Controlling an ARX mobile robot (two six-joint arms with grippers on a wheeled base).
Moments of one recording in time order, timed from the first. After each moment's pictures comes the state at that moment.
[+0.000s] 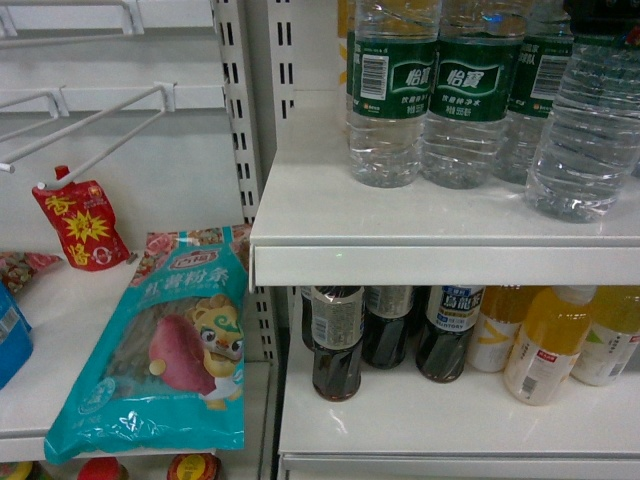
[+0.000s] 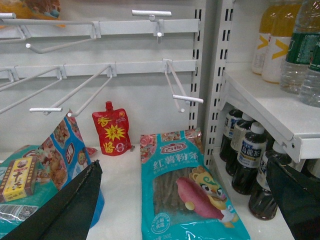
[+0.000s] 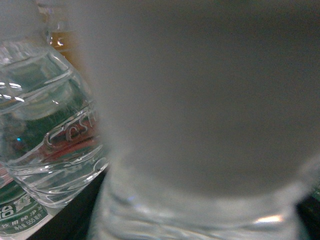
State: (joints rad) left arm 0.00 0.01 0.01 0.00 0.00 0.00; right arm 0.19 1.57 0.97 0.41 0.14 0.08
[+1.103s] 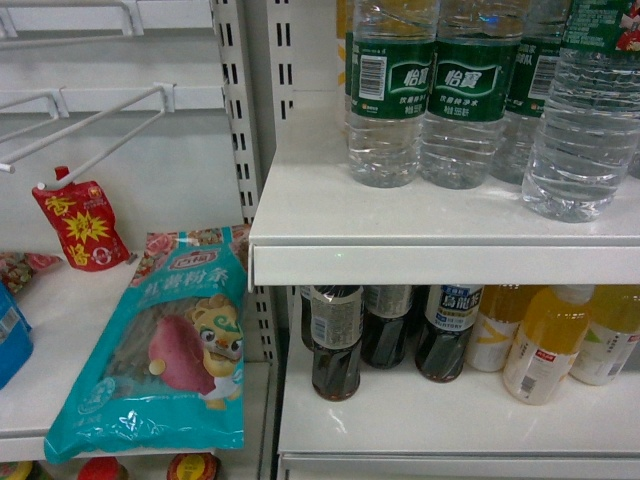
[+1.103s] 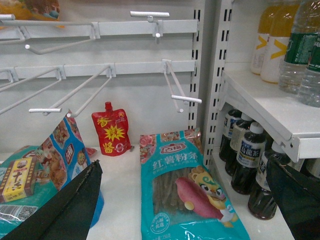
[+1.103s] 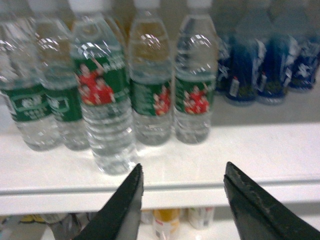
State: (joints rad) left arm 0.00 0.01 0.01 0.00 0.00 0.00; right arm 0.00 0.60 0.32 0.23 0.02 0.02
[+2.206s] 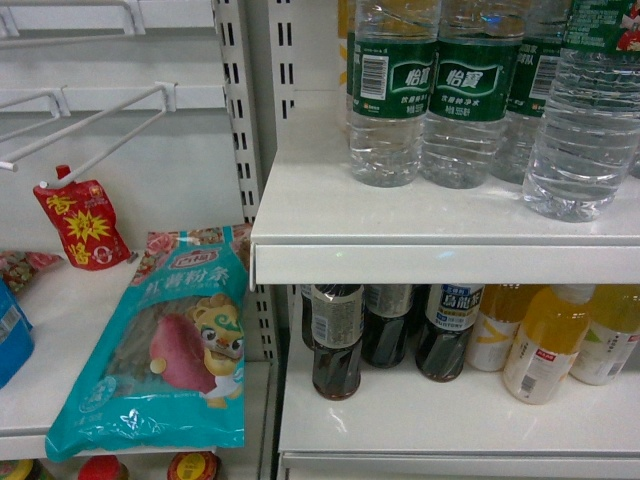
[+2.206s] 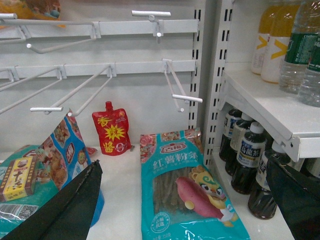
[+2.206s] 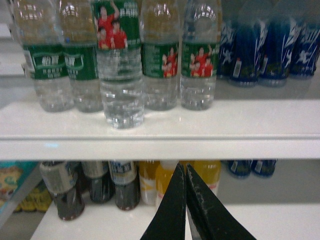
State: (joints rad) left arm 0.00 0.01 0.01 0.00 0.00 0.00; right arm 0.00 0.00 0.01 0.00 0.00 0.00
